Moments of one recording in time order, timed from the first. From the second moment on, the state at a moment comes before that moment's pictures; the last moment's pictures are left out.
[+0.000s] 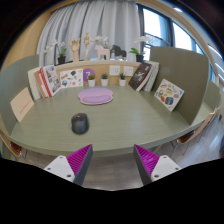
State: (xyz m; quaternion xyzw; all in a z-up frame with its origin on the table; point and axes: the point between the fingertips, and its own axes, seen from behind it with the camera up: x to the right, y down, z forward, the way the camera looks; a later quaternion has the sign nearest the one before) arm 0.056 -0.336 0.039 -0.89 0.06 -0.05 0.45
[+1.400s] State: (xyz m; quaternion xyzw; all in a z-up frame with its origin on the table) arm -0.083 -0.132 0.041 -0.91 0.00 -0.04 0.41
